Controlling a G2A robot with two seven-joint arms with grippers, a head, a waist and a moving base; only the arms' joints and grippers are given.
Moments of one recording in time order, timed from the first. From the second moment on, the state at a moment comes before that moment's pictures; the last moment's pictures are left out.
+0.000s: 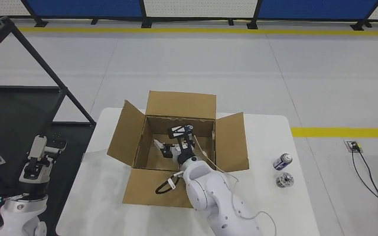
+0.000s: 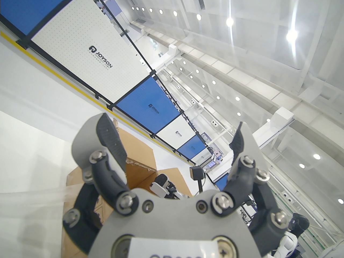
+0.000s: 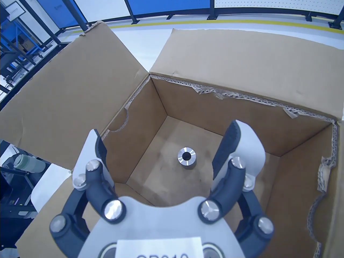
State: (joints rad) left arm 1.46 -1.15 -1.96 -1.92 -0.13 -0.43 -0.26; right arm -0.84 -1.68 0.97 -1.42 -1.27 0.18 0.39
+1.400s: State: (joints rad) left arm 1.46 -1.15 -1.96 -1.92 -0.13 -0.43 -0.26; right arm -1.59 -1.55 1.67 -2.13 -1.56 0.08 0.29
